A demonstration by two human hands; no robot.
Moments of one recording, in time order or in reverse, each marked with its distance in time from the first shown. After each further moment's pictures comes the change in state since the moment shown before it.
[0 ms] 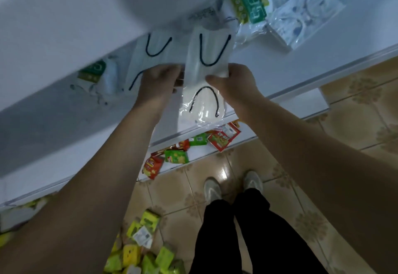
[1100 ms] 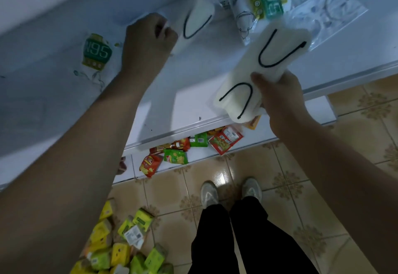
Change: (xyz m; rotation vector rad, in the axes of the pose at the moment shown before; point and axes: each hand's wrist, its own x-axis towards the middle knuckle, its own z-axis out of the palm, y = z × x) left_hand 0.036 0.022 -0.028 0.633 0.246 0.477; right_hand -0.022 0.029 -0.036 0.245 0.194 0.042
